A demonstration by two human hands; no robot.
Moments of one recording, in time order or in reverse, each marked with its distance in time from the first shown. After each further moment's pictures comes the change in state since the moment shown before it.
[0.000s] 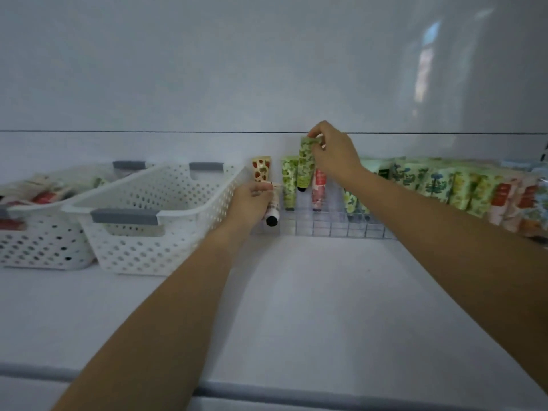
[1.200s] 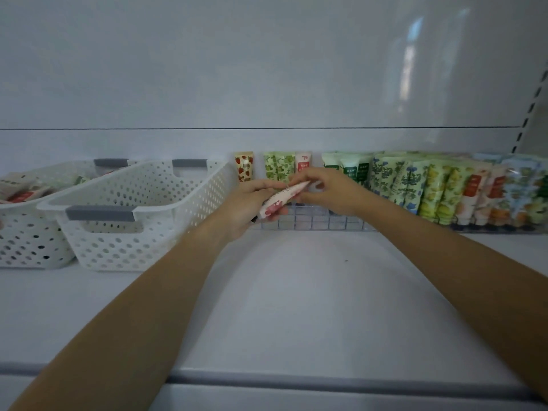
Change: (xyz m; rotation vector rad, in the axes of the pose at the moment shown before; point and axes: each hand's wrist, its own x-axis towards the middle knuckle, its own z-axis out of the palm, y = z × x) left_hand -0.021 0.012 0.004 -0.194 -0.391 -0.051; right_hand -0.058 0.026 -0.026 0.036 -0.452 -0.131
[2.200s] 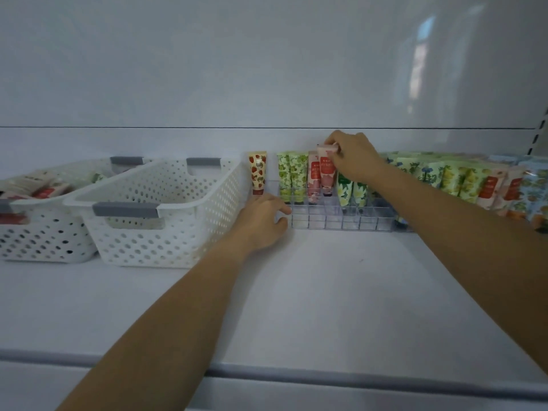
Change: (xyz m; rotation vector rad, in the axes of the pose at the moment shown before) left_hand -0.001 -0.031 -0.013 1.124 0.048 0.304; right_hand 0.041 0.005 -0.028 -0.476 0.221 0.150
